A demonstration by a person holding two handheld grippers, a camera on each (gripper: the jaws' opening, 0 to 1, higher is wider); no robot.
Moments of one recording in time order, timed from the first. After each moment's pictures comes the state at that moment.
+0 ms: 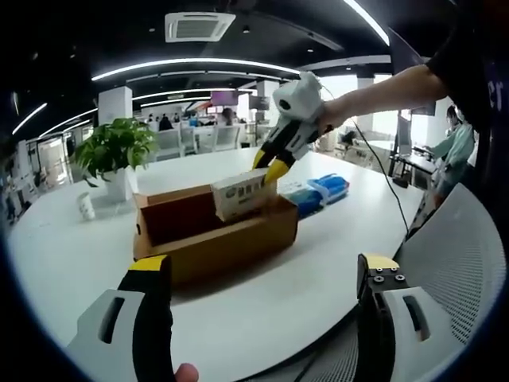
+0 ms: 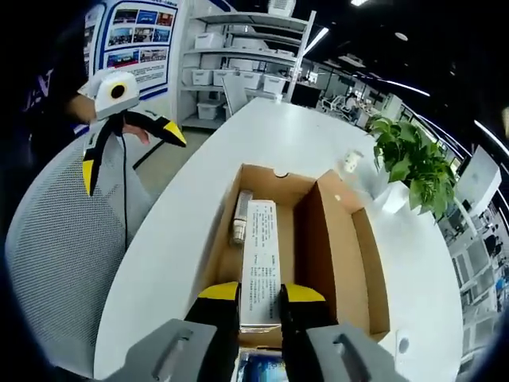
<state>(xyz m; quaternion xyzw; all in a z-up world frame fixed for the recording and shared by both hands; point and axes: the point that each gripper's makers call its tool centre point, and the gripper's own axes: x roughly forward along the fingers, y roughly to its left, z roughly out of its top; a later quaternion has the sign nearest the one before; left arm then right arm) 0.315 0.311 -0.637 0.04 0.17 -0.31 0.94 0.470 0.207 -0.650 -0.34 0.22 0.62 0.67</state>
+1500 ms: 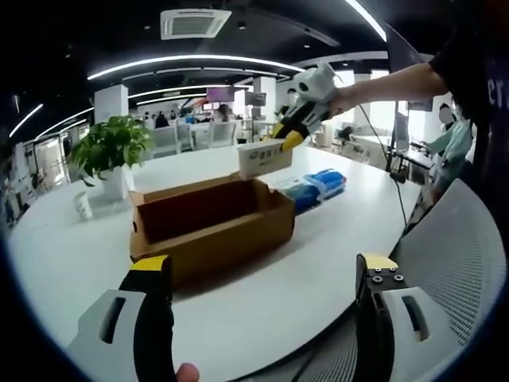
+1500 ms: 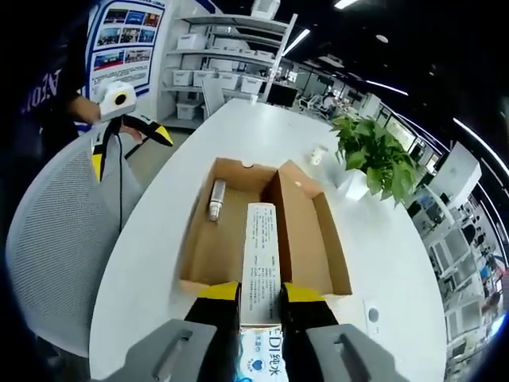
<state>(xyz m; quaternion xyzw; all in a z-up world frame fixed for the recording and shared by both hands) 0.314 0.310 -0.643 0.05 0.18 -0.31 0.93 0.490 0.130 -0.614 -0.35 0.21 0.57 0.71</state>
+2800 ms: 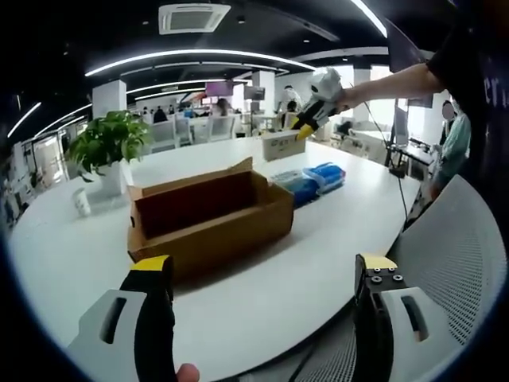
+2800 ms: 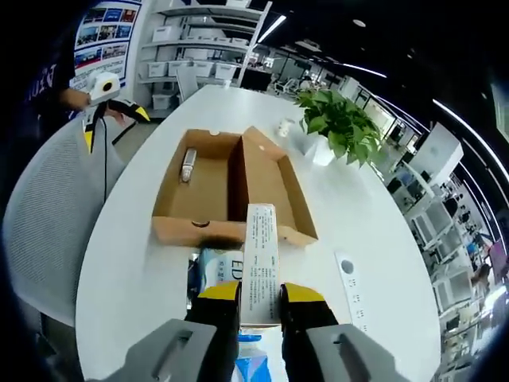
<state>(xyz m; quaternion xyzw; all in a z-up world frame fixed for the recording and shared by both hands) 0.313 0.309 -0.648 0.06 0.20 -0.31 0.93 0.533 0.030 -0.624 -0.36 0.24 0.51 0.74</state>
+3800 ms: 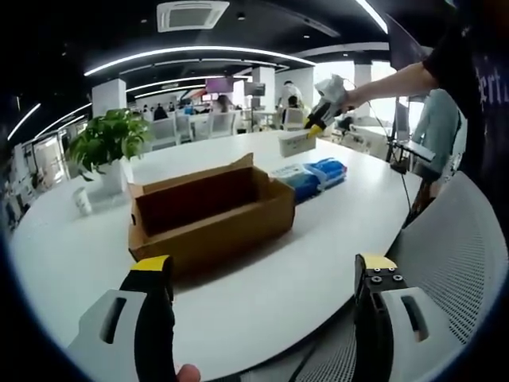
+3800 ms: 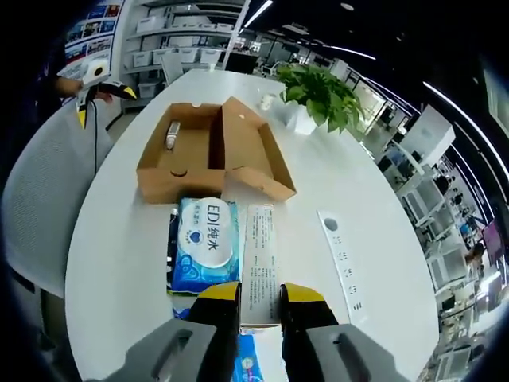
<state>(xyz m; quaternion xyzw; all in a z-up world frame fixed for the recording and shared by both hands) 0.313 0.310 -0.651 0.06 0.21 -0.31 0.93 0.556 -0.045 -0.649 -0.37 0.28 0.47 0.75</state>
